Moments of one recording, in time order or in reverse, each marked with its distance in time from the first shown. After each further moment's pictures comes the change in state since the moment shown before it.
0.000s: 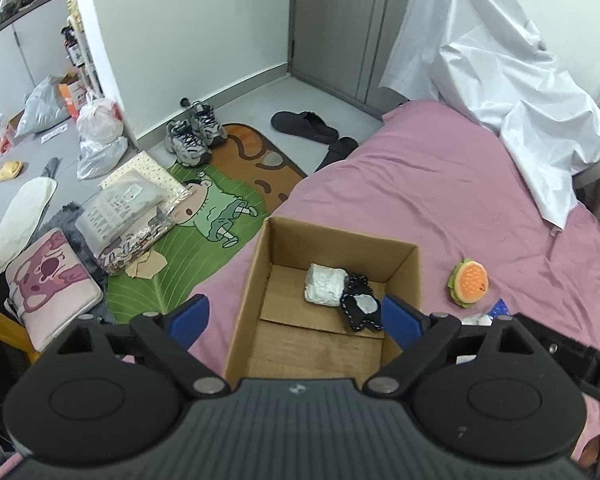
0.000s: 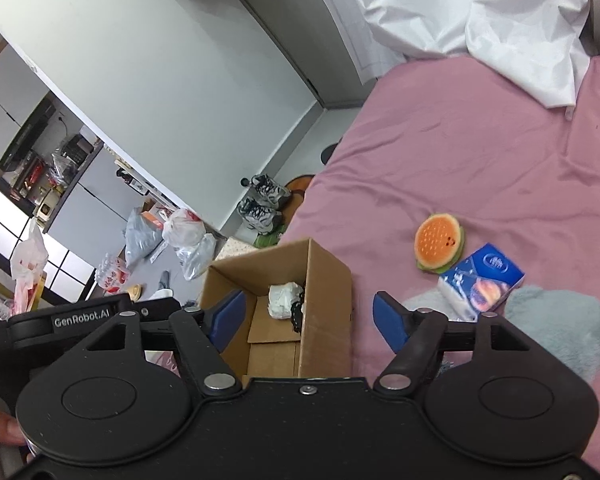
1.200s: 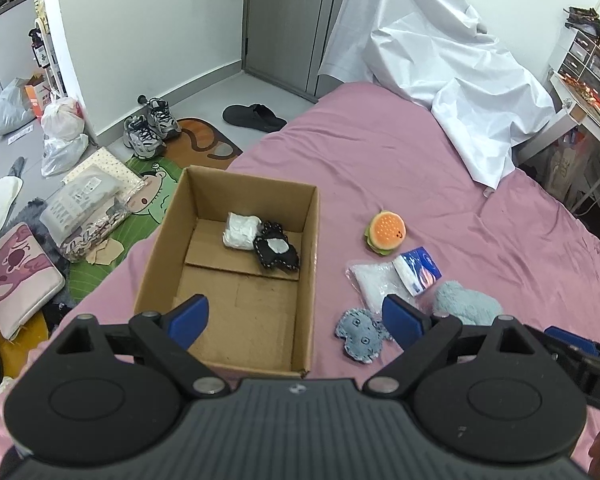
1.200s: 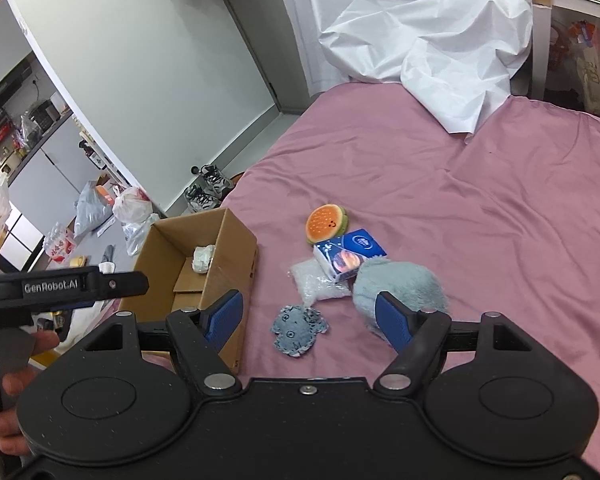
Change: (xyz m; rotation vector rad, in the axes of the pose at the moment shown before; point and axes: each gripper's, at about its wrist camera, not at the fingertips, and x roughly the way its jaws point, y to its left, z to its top) left arm -0.039 -0.057 -0.060 0.028 -0.003 -0.106; right arm -0.091 -0.042 -0.030 -0.122 -0.005 -0.179
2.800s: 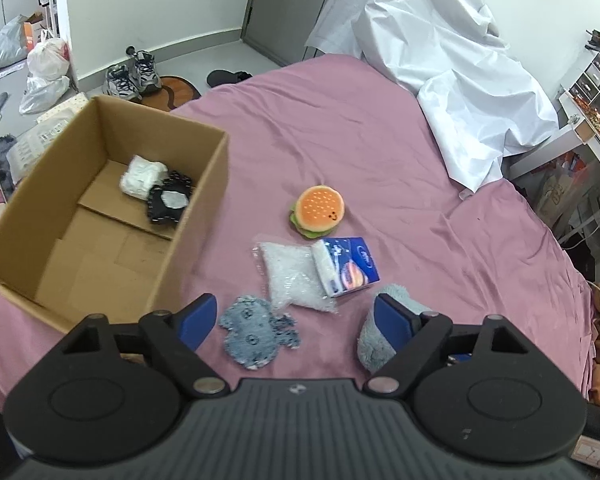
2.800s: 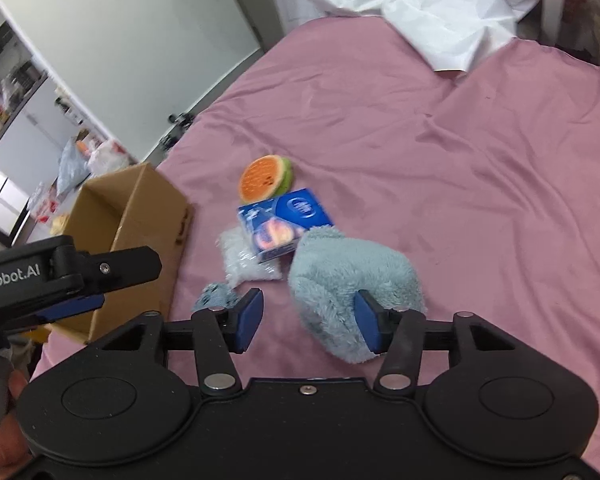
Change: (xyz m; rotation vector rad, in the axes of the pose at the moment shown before) left arm 0.071 -0.079 -0.017 -0.169 0.045 -0.066; right arm 0.077 -0.067 0.010 -0.010 0.173 -0.016
